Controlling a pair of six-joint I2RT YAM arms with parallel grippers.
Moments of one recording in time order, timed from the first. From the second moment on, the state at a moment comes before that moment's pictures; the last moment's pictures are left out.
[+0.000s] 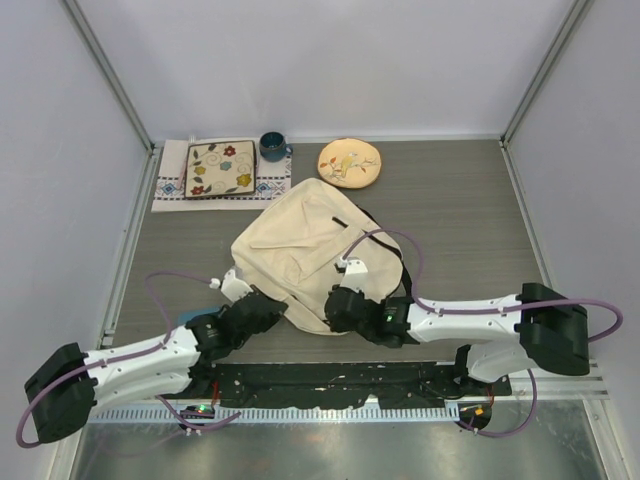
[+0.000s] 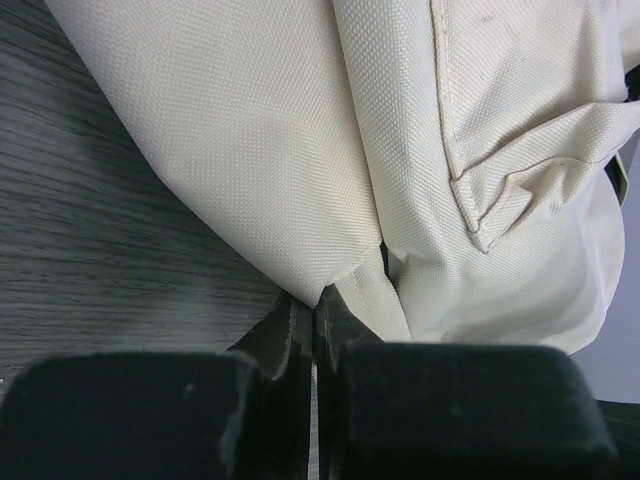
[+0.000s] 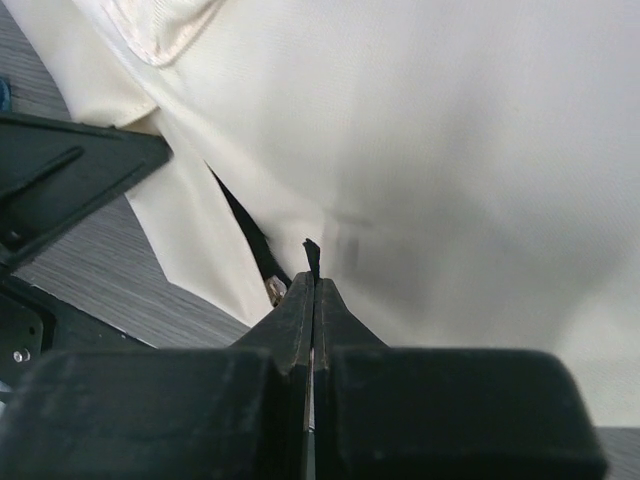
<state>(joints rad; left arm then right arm) -0.98 0.86 0.23 -0.11 -0.47 -1.42 1.26 1.38 0.72 -0.18 0.45 0.95</state>
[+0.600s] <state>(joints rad) -0.91 0.75 0.23 -0.15 -0.41 -1.41 1.31 1.21 0.64 -0.23 0.57 1.04</state>
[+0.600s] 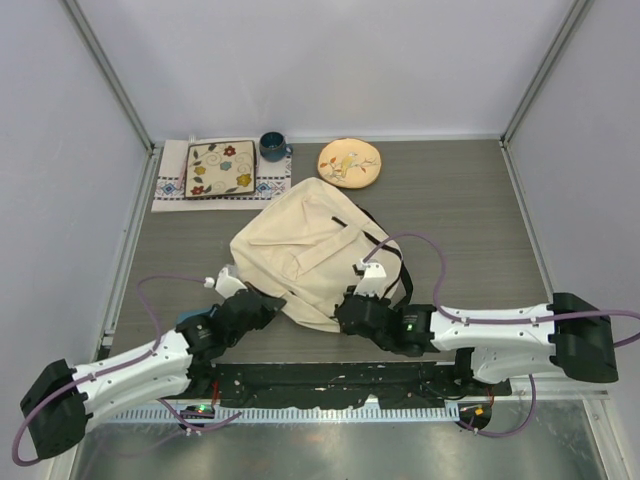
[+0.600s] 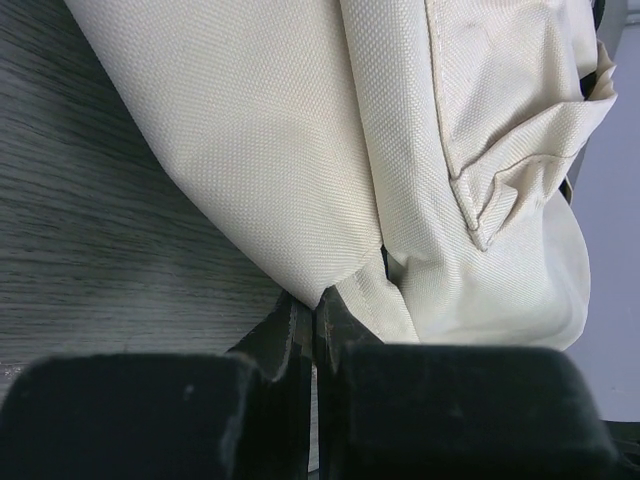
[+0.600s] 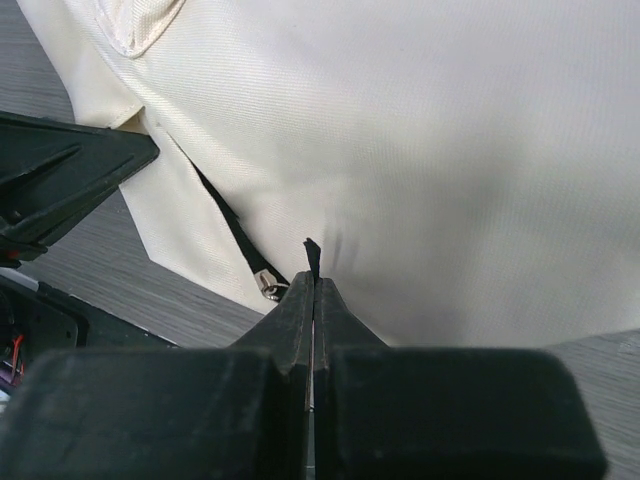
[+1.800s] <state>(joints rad) -0.76 0.59 0.40 -0.42 -0.29 -1.06 1.33 1.04 0.53 -0.16 0.69 0.95</state>
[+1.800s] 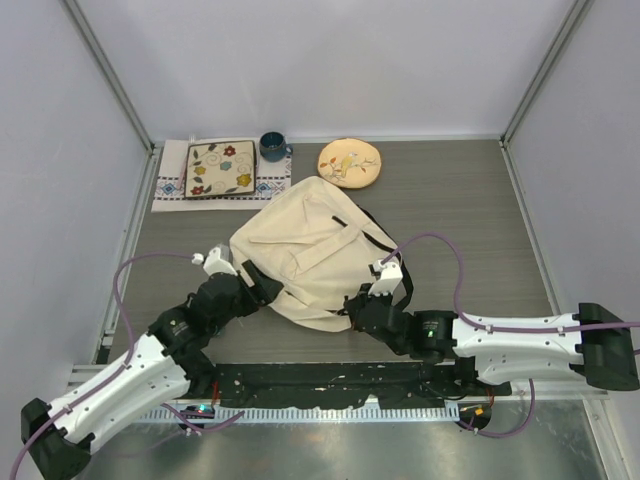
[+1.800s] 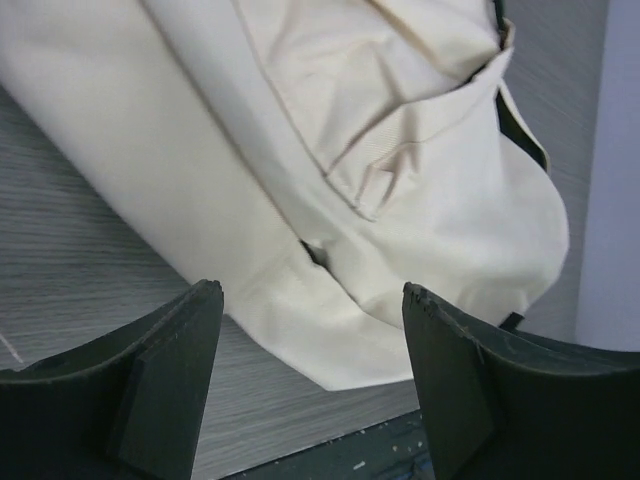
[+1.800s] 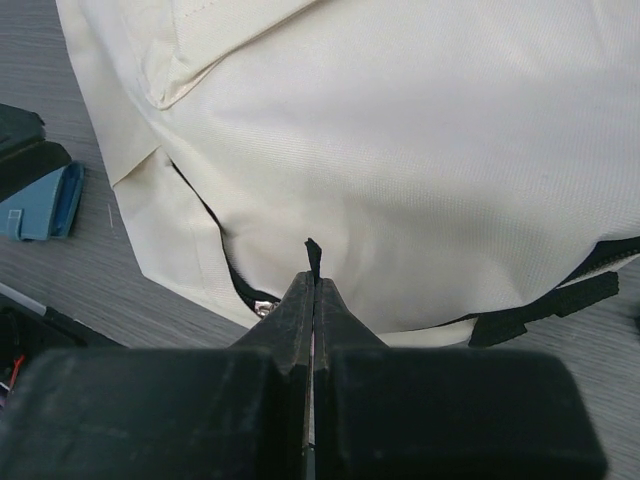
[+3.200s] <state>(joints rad) -1.11 0.97 0.36 -0.02 -0.34 -1.81 1.35 1.01 0.53 -0.12 0.69 0.94</state>
